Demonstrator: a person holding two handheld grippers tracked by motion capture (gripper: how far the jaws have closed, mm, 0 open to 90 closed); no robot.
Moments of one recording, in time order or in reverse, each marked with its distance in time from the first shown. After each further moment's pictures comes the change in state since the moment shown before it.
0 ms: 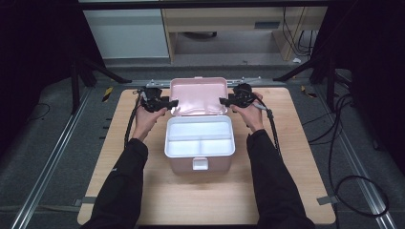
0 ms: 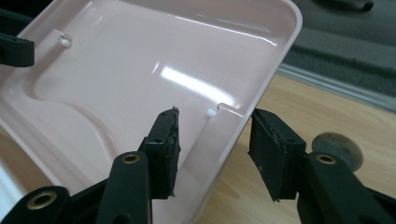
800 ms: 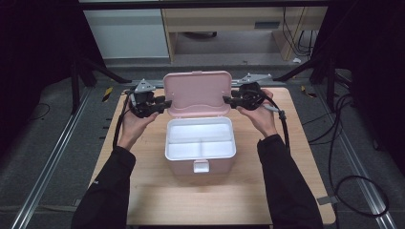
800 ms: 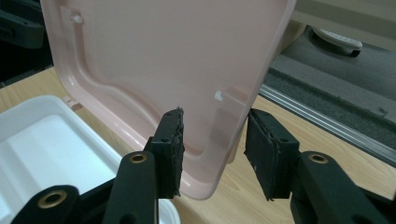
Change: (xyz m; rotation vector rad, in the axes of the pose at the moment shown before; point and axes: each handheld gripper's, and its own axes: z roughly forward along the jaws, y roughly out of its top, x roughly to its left) left arm -0.039 0.006 -0.072 -0.036 0.018 0.151; right arm 0.039 0.020 -0.076 -0.040 -0.002 -0.159
